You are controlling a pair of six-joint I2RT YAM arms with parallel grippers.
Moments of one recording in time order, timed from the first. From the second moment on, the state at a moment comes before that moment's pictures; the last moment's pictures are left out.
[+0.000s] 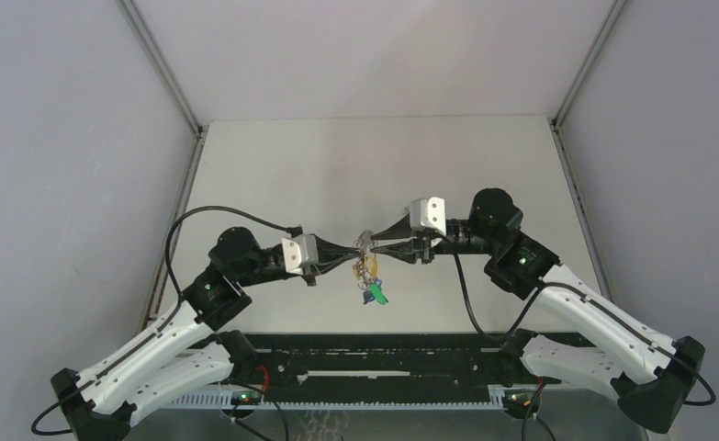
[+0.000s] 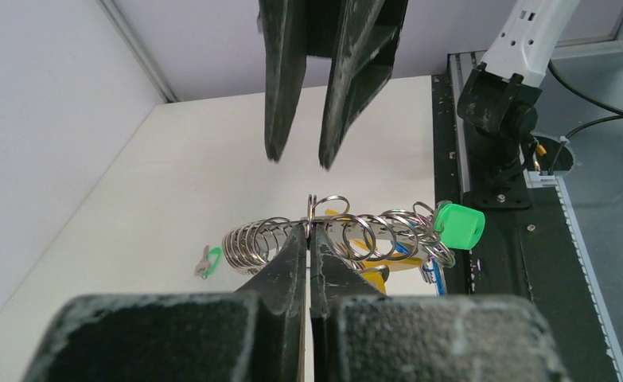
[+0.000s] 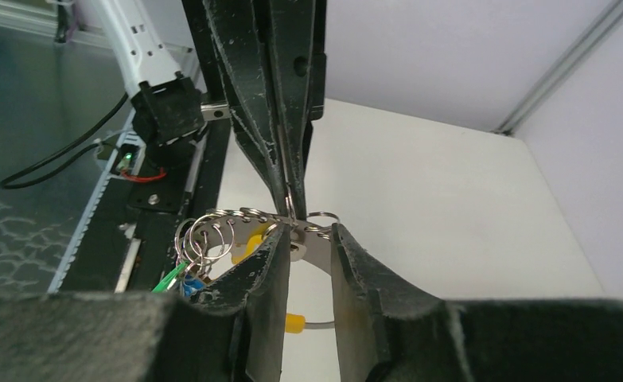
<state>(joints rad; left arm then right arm) -0.79 0.71 0.70 0.05 0.57 0.21 0.77 0.94 0.94 -0.05 -0.75 -0.29</state>
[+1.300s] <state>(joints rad) -0.79 0.75 0.70 0.11 0.63 0.17 0.76 1.02 0.94 0.00 -0.88 -0.23</state>
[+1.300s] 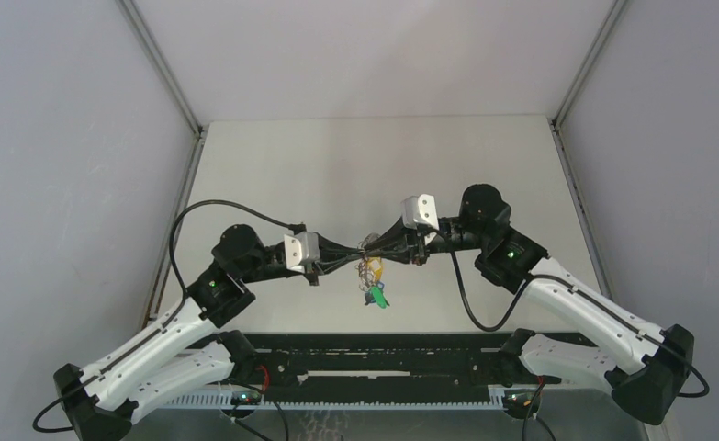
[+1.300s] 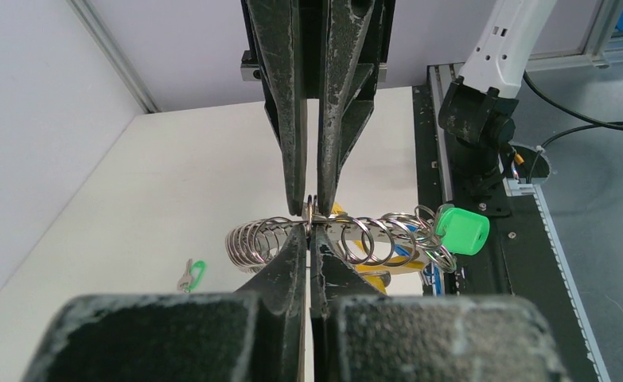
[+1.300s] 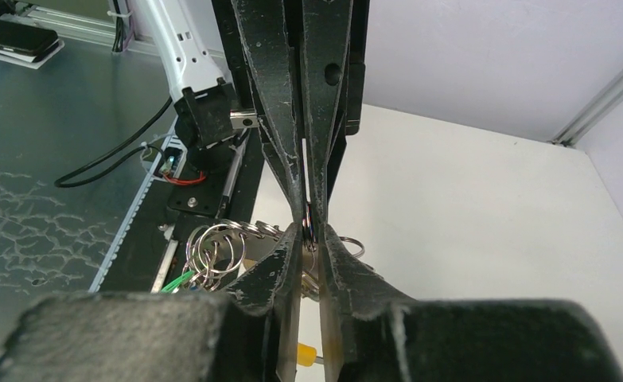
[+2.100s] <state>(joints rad) -0.79 0.73 0.73 -0.05 0.57 0.20 0.83 1.05 1.08 -0.37 -0.65 -0.40</state>
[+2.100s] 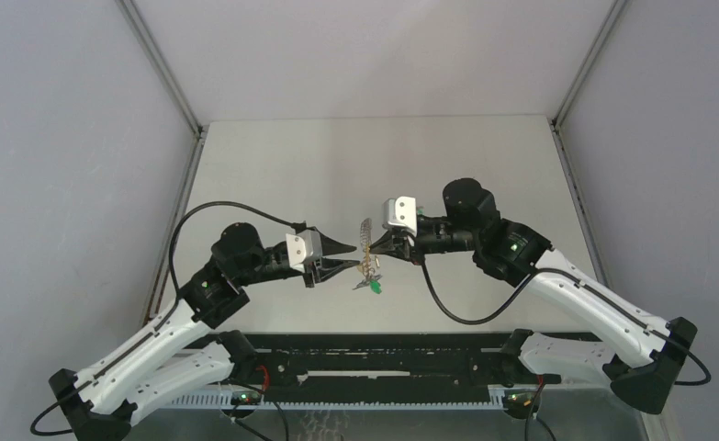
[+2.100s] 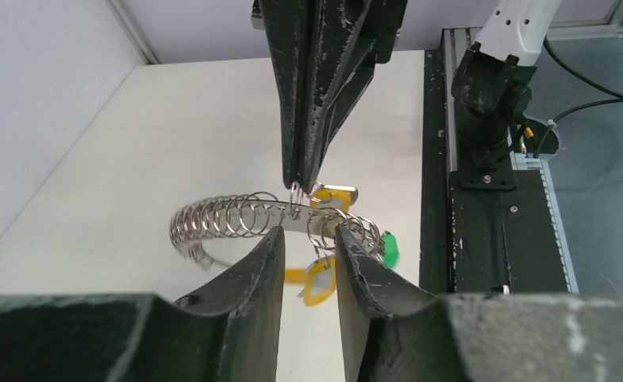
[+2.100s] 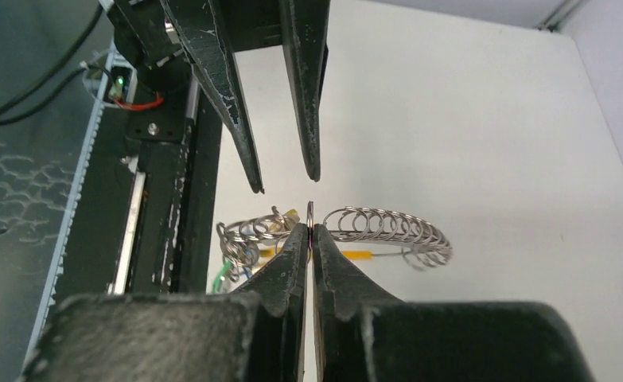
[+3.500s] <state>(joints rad) -0.80 0.87 0.66 0.20 0.66 0.11 1.04 1.26 1.46 -0.94 -0.23 -0.62</state>
